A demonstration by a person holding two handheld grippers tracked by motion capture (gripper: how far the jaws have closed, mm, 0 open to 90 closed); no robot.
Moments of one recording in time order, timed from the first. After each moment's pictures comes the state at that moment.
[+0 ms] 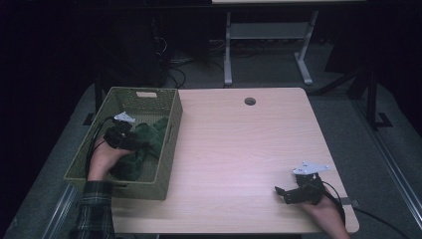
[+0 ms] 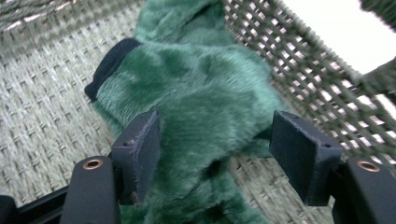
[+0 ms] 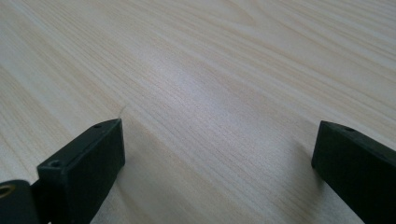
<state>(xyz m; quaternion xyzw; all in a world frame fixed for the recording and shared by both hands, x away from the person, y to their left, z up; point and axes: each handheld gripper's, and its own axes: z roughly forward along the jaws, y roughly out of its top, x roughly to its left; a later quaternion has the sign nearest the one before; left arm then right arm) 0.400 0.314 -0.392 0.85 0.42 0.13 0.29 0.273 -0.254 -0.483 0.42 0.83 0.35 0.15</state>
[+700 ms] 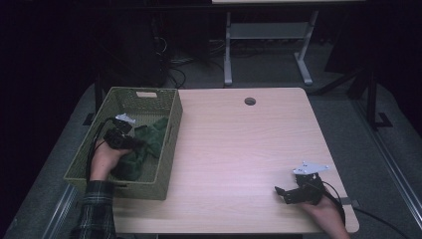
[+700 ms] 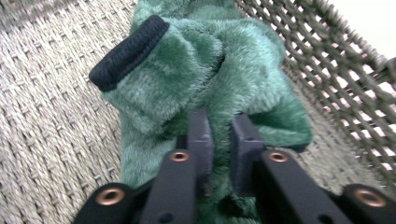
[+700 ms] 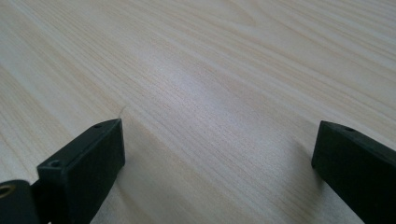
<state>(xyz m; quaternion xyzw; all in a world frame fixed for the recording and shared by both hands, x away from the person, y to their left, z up) 0.403 0.318 -0.395 0.85 0.44 0.10 0.27 0.273 -0.254 -0.483 0.42 0.83 0.35 0.15</state>
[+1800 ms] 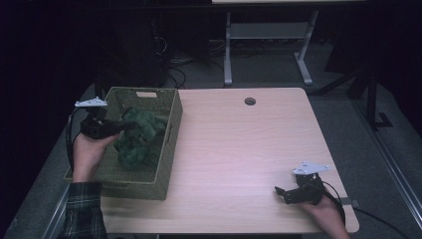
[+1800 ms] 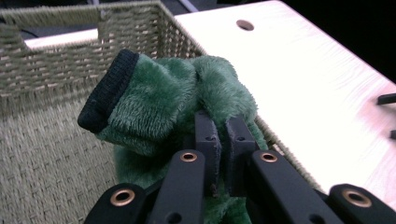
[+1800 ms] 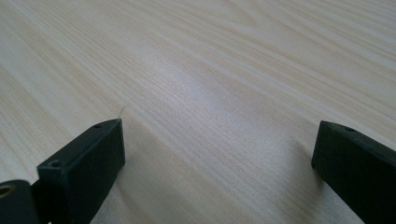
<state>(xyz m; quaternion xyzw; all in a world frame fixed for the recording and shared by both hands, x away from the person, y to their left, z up) 0.370 0.337 -0.313 0.77 0.44 0.11 0.45 0.273 -0.254 -0.483 0.42 0.83 0.35 0.15</state>
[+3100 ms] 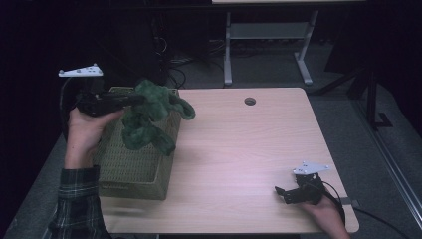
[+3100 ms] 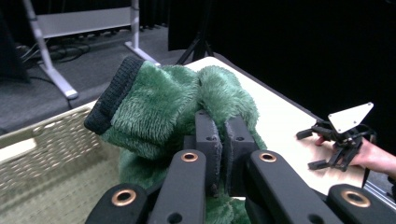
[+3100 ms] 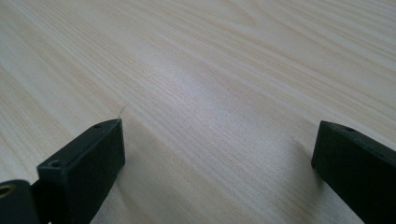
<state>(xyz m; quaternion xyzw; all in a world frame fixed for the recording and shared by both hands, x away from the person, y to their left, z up) 0.359 0.286 -0.219 0.77 0.34 0.10 0.53 0.273 -0.254 -0.483 0.42 0.83 0.35 0.15</state>
